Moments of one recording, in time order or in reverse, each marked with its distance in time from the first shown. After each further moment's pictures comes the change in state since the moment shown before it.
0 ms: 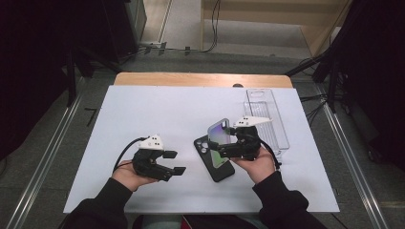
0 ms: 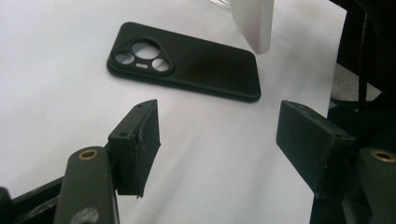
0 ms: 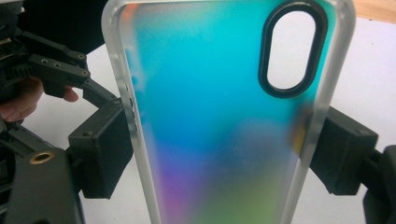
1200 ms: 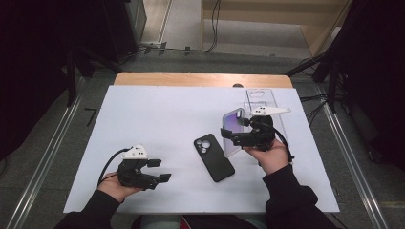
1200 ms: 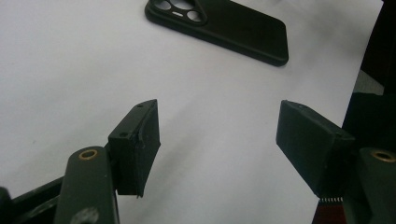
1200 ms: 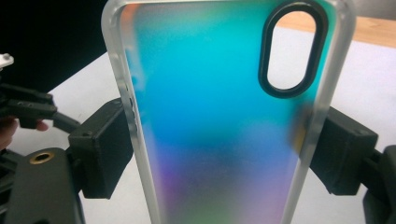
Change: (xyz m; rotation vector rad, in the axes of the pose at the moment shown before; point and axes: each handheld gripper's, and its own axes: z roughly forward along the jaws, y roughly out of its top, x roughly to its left) left arm 0.003 -0.038 -0.020 0.004 0.091 -0.103; right arm -0.029 0.014 -0.028 -0.044 -0.060 0.062
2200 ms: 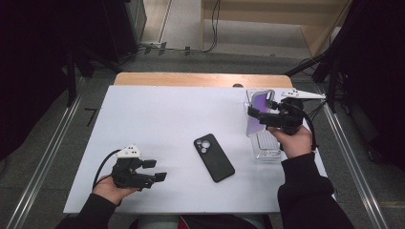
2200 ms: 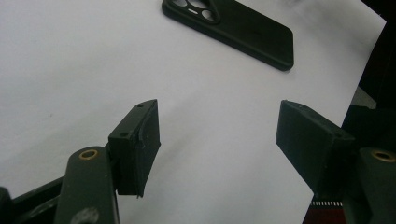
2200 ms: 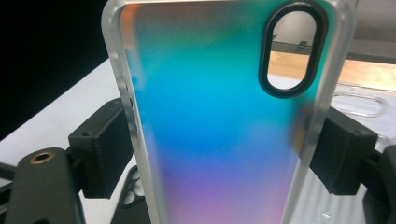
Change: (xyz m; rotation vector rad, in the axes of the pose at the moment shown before) left arm 0.004 -0.006 -0.010 -0.010 0.015 -0.086; right arm -0.056 0.023 -0.046 -0.105 -0.144 0.083
